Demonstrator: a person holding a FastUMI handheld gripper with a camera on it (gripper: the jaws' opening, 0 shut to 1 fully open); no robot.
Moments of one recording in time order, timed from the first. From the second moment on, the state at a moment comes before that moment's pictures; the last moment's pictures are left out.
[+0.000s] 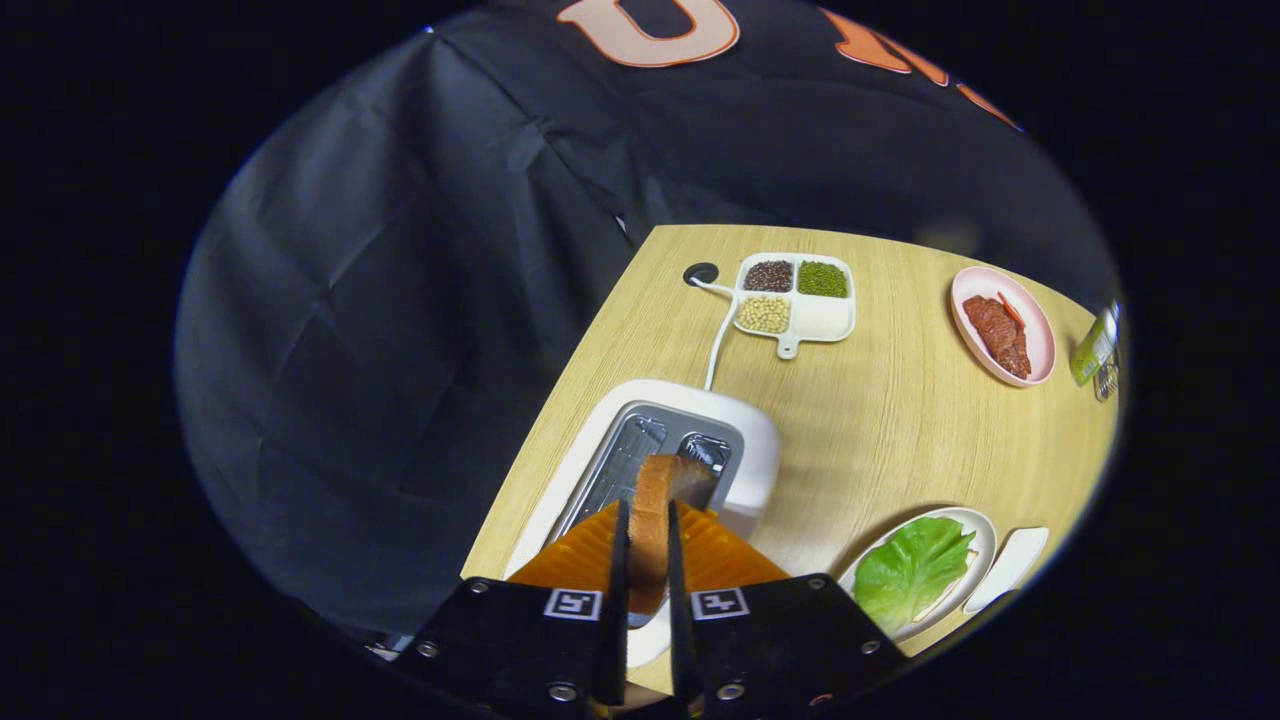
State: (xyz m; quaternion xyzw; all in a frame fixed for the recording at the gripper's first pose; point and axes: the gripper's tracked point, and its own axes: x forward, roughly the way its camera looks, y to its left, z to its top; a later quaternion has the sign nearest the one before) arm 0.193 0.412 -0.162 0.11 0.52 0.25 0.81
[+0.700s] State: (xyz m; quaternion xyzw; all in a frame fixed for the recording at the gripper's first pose) arm 0.194 0.353 -0.103 0.22 0.43 0.27 0.83
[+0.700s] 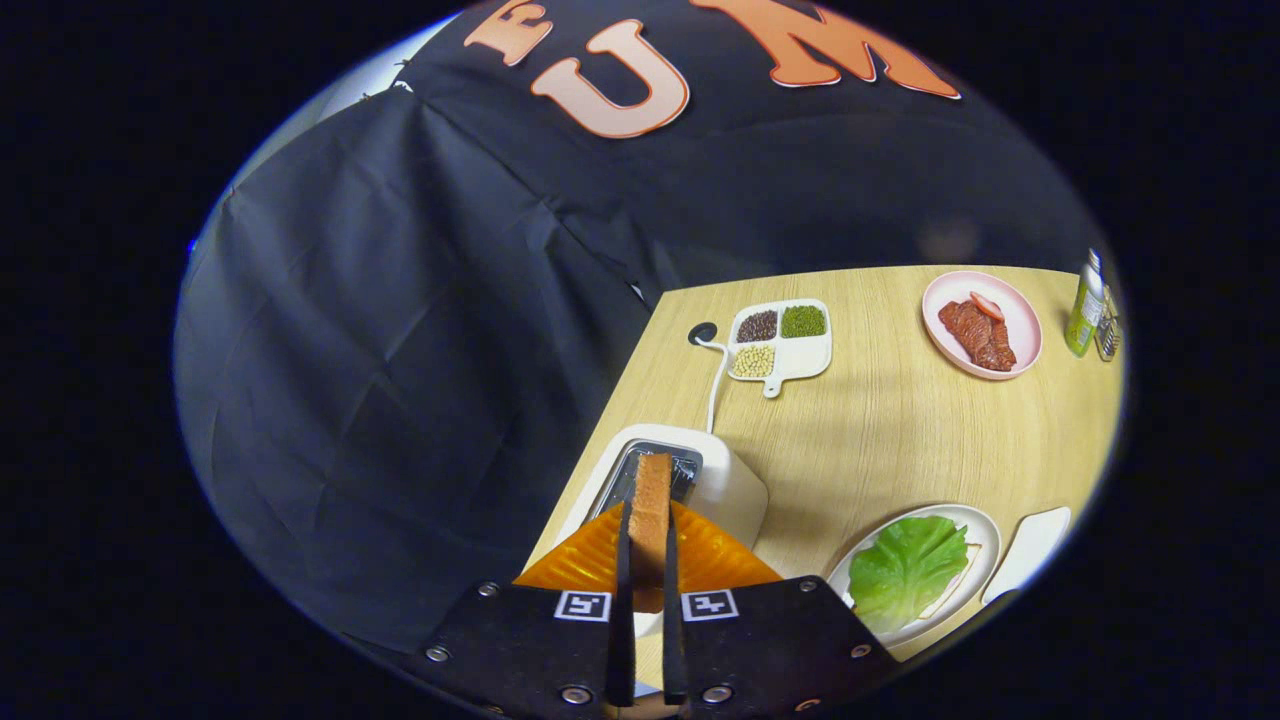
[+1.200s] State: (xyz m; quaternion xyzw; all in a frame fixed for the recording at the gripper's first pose) arm 0.178 0.287 -0.097 0.26 0.40 0.27 0.84
